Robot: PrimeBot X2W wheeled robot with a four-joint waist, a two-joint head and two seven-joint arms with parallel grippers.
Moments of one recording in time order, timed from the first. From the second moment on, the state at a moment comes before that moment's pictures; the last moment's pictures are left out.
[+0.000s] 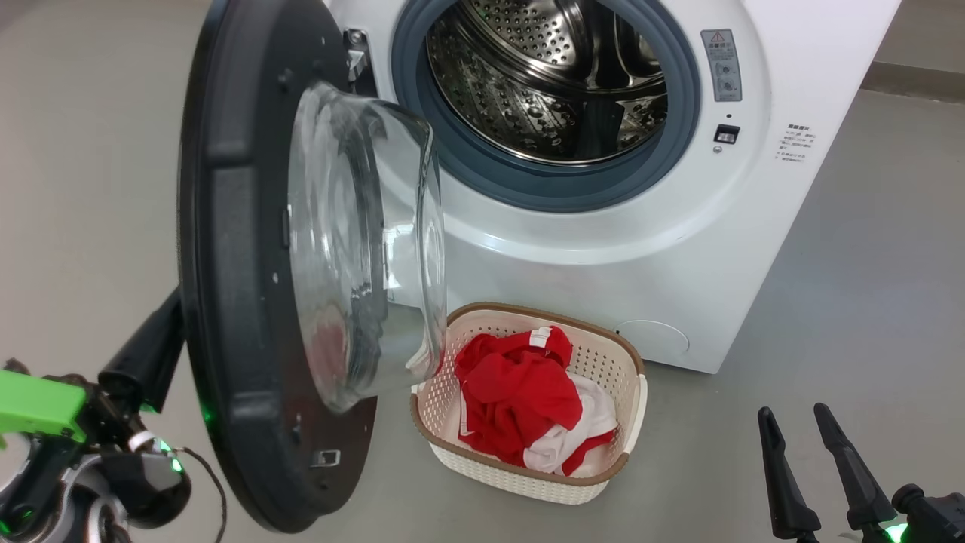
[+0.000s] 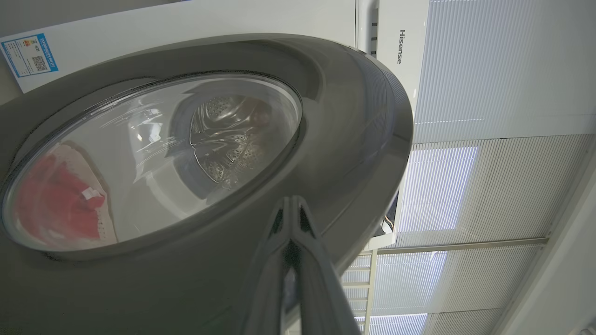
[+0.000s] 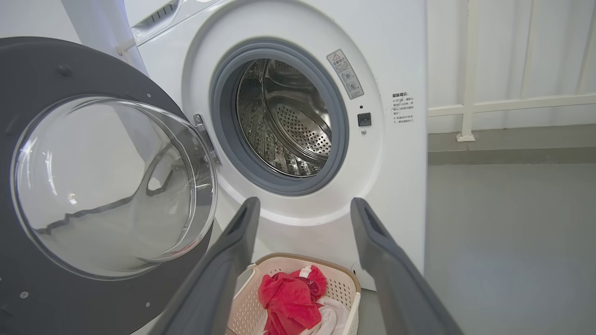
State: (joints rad) left arm -0.21 0.04 0.17 -0.28 -1.60 0.47 0.54; right arm 0.18 -0.04 -0.06 -0.13 0.30 0.13 -0.20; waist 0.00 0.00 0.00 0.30
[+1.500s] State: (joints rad) left arm -0.25 0.04 -0.18 -0.22 -1.78 0.34 0.29; right arm 0.16 -0.04 -0.06 -0.11 0.30 0.13 -0.21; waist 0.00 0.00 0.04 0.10
